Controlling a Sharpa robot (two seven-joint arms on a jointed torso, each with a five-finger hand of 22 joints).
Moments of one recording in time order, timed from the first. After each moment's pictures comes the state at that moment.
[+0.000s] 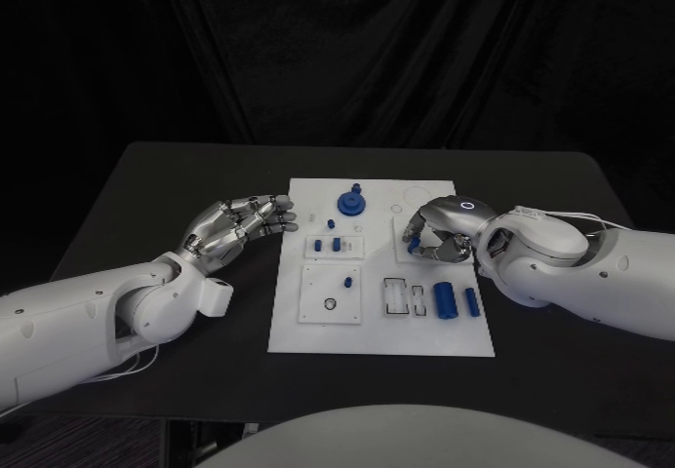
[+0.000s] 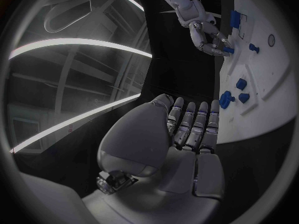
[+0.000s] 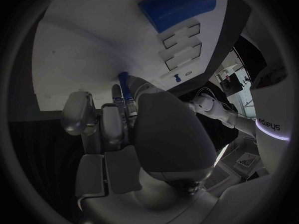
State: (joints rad) left arm 1.11 -0.95 -0.21 1.54 -0.05 0.04 0.68; left_hand 1.54 0.10 0.12 0.25 0.60 0.74 0.17 0.08 0.18 0.44 0.25 0.46 0.07 0.44 0.26 0.43 0.07 0.09 0.38 0.28 0.35 0.51; right arm 1.25 -0.93 -0.25 1.66 -1.62 -0.34 -0.19; right_hand 1.56 -0.15 0.32 0.23 0.26 0.99 0.11 0.15 0.15 0.94 0.10 0.40 0.08 1.44 0.02 1.36 1.08 0.10 1.41 0.12 1.12 1.31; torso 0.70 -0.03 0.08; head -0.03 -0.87
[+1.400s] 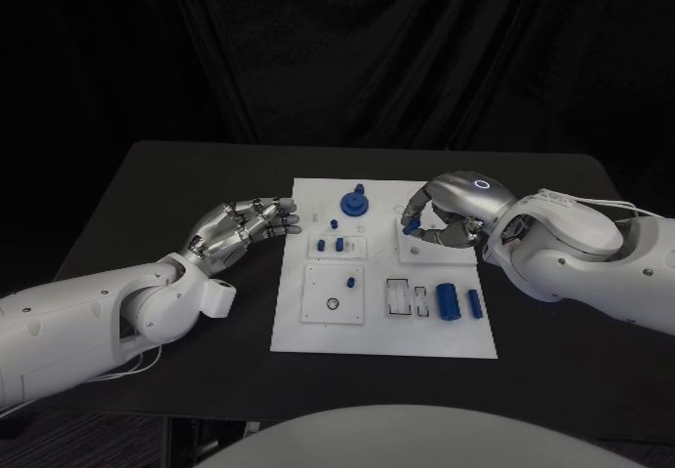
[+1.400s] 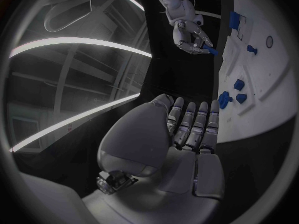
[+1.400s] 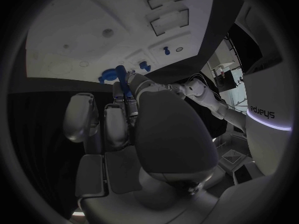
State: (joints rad) left arm 1.10 -0.95 -0.21 1.53 -0.04 0.05 0.68; left_hand 1.54 0.10 0.12 0.25 0.60 0.74 0.17 0.08 0.18 0.44 0.25 0.46 0.07 0.44 0.26 0.43 0.07 0.09 0.38 0.28 0.35 0.51; right arm 1.33 -1.00 -0.24 1.81 -1.64 -0.42 -0.18; right_hand 1.57 -0.15 0.34 0.16 0.27 1.10 0.11 0.23 0.25 1.05 0.06 0.46 0.14 1.46 -0.03 1.37 1.11 0.09 1.44 0.08 1.18 1.31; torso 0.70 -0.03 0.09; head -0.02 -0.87
